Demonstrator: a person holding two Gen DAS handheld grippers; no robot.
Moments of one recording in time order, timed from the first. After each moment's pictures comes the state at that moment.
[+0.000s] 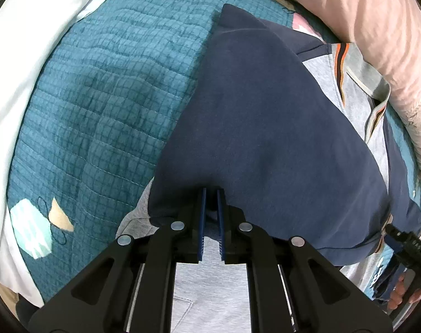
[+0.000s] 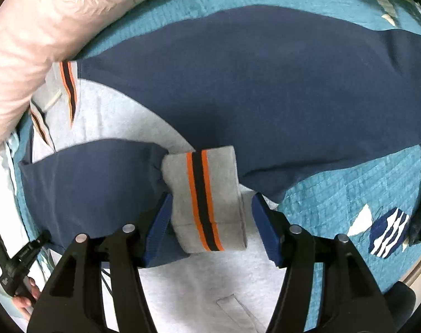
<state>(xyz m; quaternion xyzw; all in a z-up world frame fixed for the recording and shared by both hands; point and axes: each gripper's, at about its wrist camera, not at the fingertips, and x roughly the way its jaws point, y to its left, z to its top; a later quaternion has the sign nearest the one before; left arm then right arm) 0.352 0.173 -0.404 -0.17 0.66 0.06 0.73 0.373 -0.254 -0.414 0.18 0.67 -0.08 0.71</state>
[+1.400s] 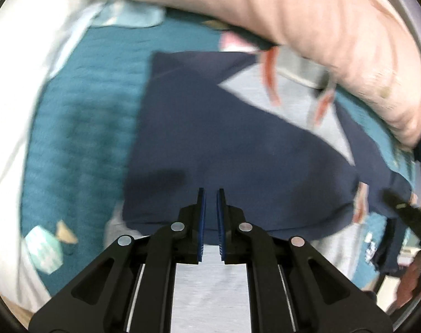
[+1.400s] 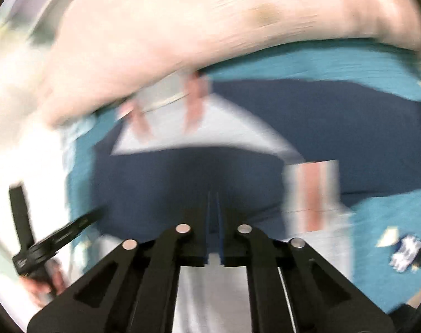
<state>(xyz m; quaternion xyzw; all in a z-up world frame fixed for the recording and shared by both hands) 0.368 0.124 -0.344 -0.13 0.64 -0.05 0.76 0.376 -0.155 -0.347 0.17 0.60 0.08 0.78</state>
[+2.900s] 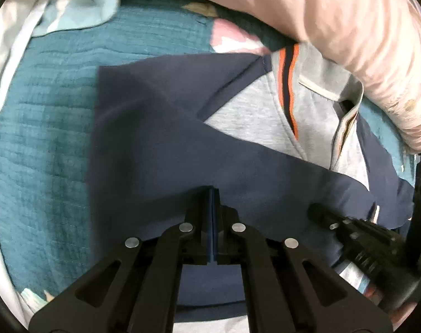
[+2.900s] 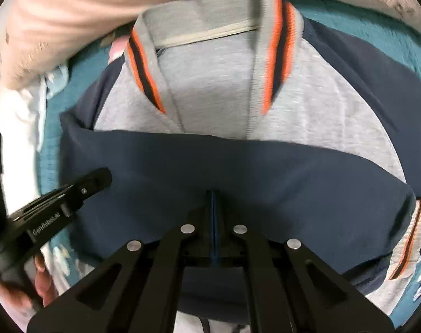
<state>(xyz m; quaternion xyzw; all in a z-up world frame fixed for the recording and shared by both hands) 0.458 0.099 -0.405 -0.11 0.66 -0.06 0.74 0.454 -0.043 -0.457 0.12 0.66 0.08 0.73</state>
